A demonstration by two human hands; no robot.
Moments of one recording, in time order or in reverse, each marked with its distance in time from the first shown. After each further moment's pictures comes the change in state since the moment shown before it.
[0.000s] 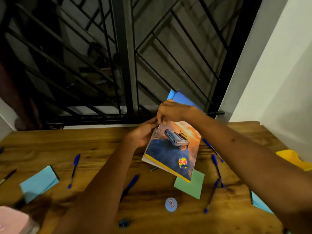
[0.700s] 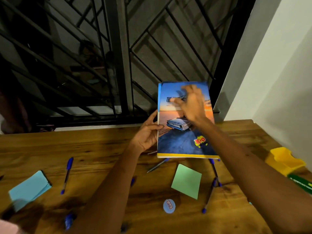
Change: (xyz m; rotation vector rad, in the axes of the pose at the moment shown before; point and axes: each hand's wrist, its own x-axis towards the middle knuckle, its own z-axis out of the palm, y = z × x) left_hand 0.012 -0.015 0.007 -0.361 -0.177 0.139; right_hand -0.038 0.026 0.025 0.418 0.804 0.700
